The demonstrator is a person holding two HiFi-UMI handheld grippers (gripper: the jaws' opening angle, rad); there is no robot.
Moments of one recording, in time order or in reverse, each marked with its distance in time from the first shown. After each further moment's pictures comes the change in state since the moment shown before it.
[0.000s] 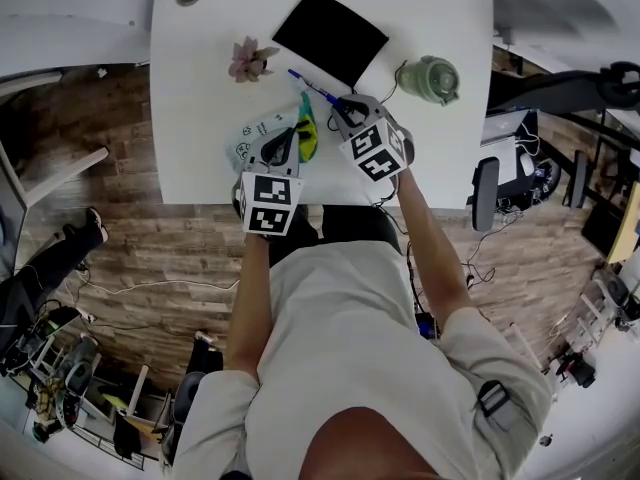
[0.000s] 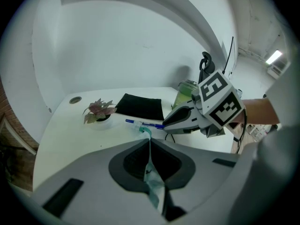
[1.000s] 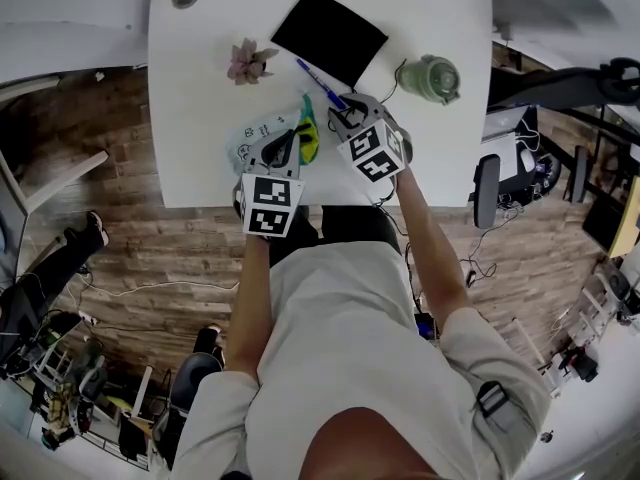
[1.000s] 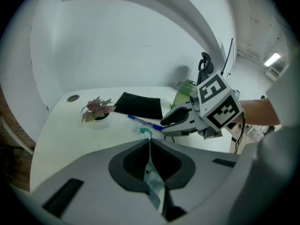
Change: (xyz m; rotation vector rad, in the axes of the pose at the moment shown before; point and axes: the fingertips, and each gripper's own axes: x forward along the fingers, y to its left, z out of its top) left arm 0.003 0.000 -0.002 -0.005 0.006 -0.030; right arm 0.006 0.001 -0.001 0.007 -0.001 -0.013
